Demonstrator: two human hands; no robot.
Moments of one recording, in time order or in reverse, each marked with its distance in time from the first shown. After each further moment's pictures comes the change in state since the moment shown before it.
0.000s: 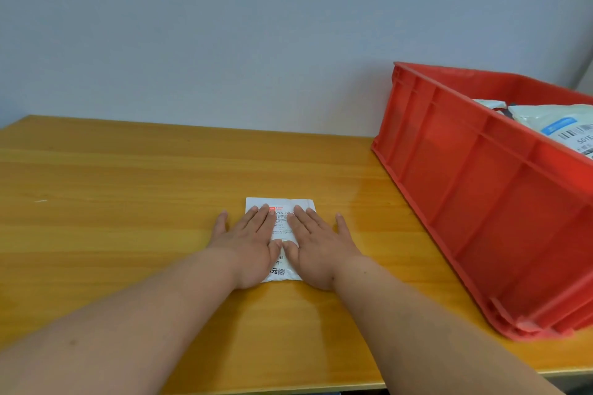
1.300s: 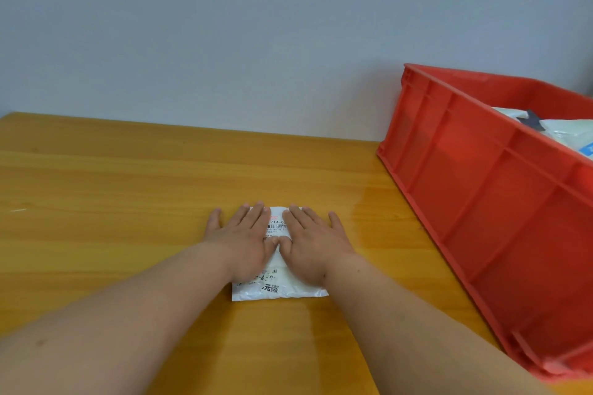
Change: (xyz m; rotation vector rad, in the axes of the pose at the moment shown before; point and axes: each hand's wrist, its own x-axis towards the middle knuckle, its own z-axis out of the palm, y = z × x) left_hand 0.037 -0.016 -0.013 -0.017 -0.030 -0.037; right_hand 0.043 0.001 -0.011 0.026 0.052 0.004
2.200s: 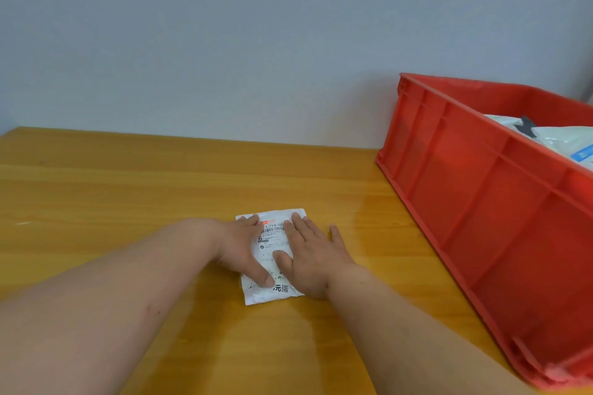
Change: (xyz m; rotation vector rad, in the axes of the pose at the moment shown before) left_hand -0.005 -0.016 -0.049 -0.018 -0.306 0.074; right_hand -0.006 0.000 0.000 0.032 -0.066 -0.009
